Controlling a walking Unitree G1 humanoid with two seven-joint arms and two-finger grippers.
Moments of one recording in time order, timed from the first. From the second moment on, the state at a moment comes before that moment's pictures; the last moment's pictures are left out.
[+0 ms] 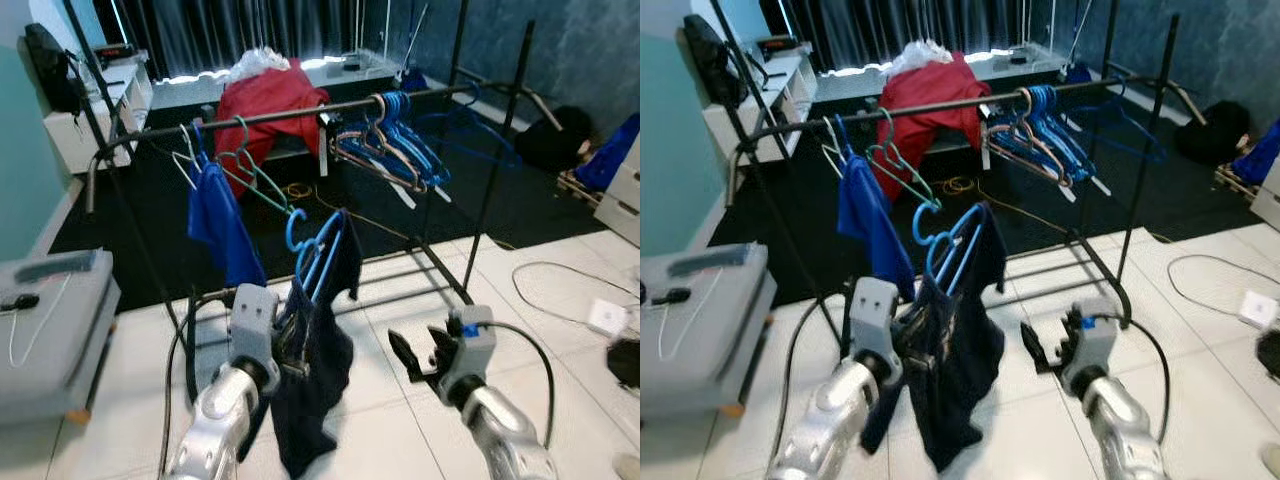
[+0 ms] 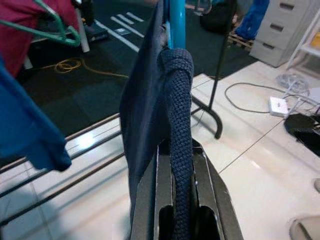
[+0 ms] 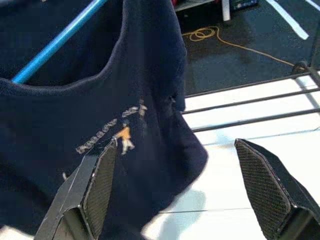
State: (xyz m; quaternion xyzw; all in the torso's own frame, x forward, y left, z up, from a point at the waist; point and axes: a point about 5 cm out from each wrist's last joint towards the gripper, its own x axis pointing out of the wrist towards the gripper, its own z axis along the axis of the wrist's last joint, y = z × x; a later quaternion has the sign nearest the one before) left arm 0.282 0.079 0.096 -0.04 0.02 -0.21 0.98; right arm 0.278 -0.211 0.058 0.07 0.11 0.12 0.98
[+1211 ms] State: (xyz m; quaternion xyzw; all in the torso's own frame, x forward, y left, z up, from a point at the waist) left arm 0.289 0.060 0.138 -0.04 -0.01 -0.22 0.98; right arm 0.281 -0.207 0.059 0.08 0.11 0.13 0.98
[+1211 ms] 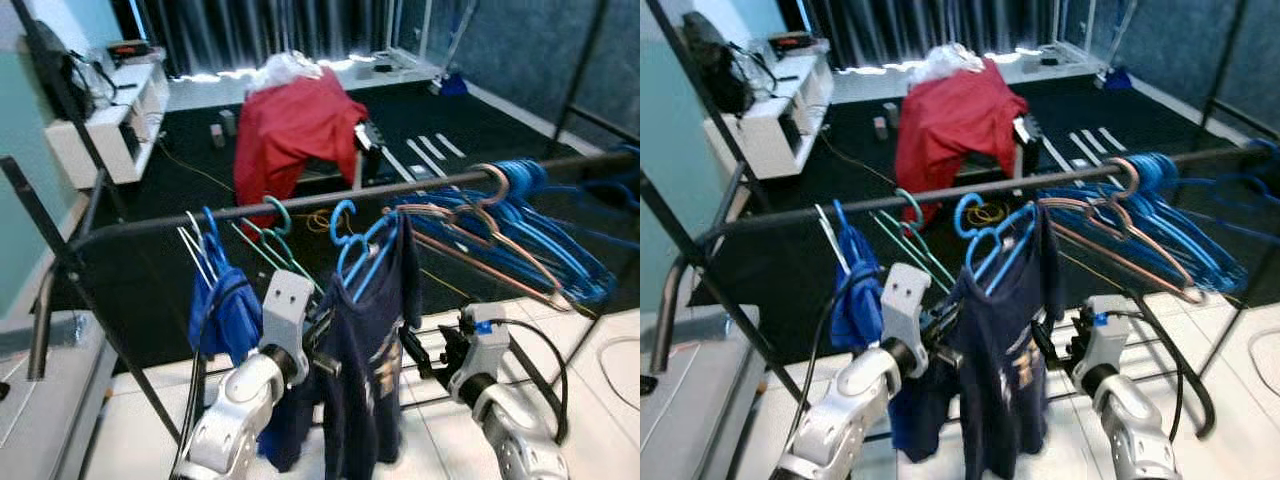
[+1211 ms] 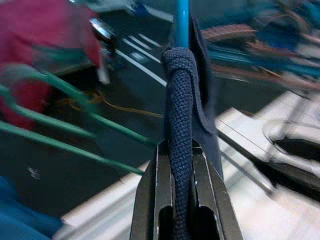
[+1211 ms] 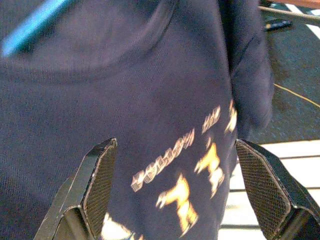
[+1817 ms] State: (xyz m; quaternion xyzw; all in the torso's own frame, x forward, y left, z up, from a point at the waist) left arm 0.289 0.059 0.140 0.02 0.04 -0.17 0.98; right arm 0.279 -0.209 0.058 0.08 0.11 0.13 0.98
